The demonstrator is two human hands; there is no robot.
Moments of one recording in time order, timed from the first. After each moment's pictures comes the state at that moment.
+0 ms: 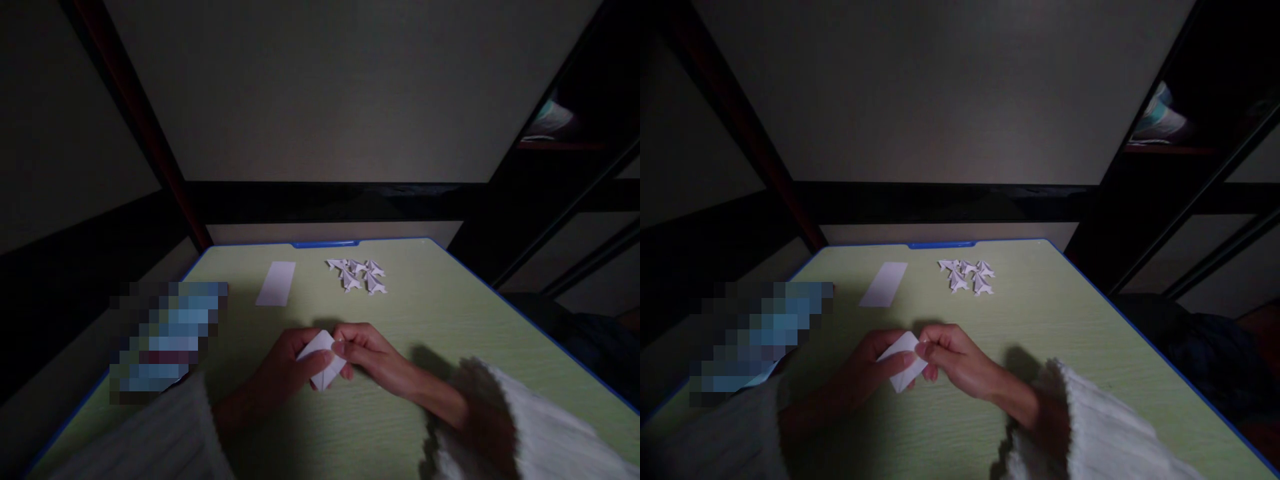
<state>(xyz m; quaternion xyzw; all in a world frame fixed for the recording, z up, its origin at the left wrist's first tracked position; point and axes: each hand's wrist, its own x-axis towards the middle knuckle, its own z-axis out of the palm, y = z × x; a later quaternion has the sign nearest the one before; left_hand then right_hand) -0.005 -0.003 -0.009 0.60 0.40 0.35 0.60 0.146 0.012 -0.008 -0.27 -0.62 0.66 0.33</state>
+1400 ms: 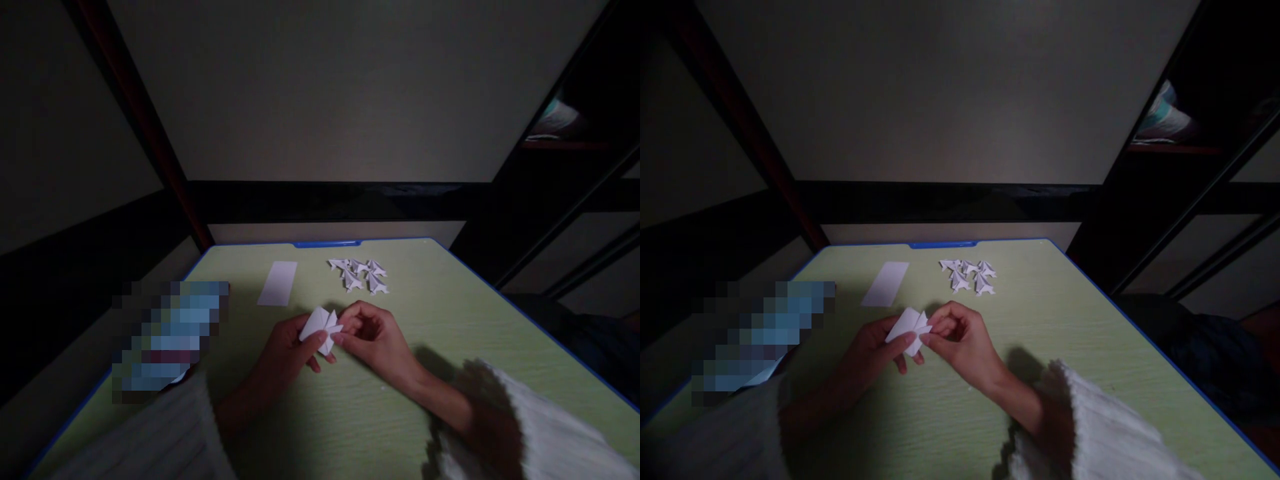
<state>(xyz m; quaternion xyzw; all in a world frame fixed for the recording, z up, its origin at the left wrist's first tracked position) -0.002 0.006 -0.010 0.55 0.46 0.41 0.57 0.141 0.019 -0.013 -0.32 -0.52 0.63 0.48</state>
